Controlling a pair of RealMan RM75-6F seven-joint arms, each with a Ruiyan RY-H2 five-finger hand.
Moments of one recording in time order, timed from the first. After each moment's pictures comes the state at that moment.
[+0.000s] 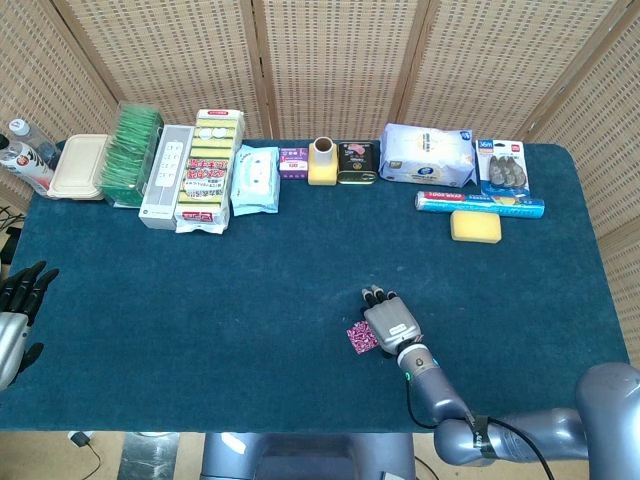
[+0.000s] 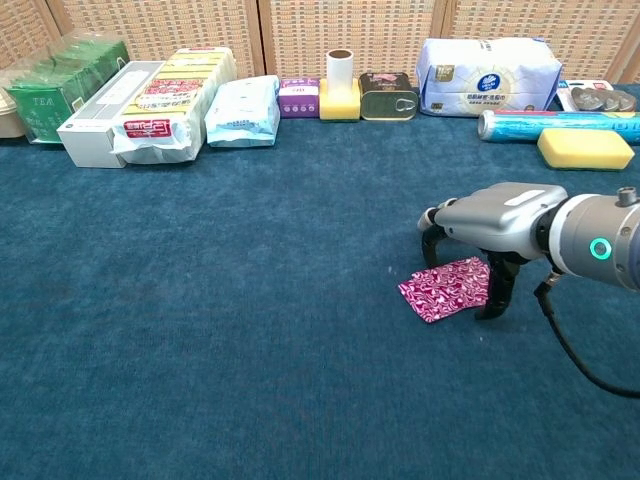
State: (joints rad) left arm -0.11 -0.97 -0.03 -1.80 1.50 1.45 0.08; right arm 0.93 -1.54 0.00 -1.78 -0.55 1.07 -0.94
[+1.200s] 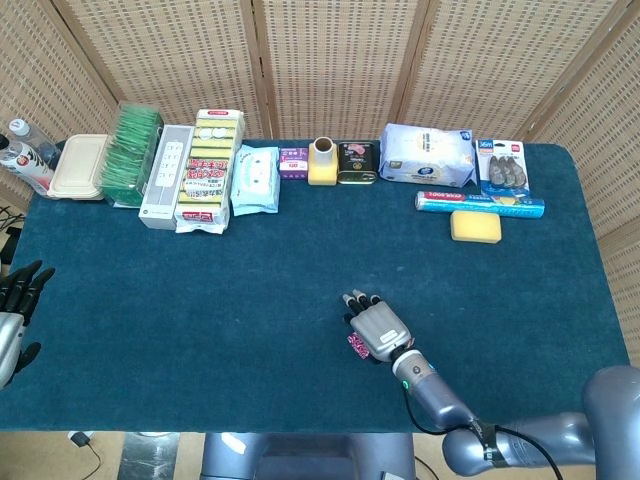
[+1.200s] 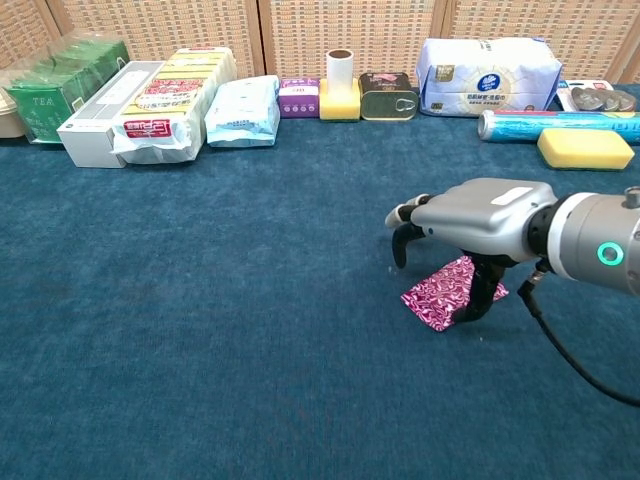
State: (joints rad) left arm -0.10 -0.96 -0.03 -1.79 1.51 1.46 0.06; right arm 0.91 -1.50 -0.02 -1.82 -0.76 1.03 -0.84
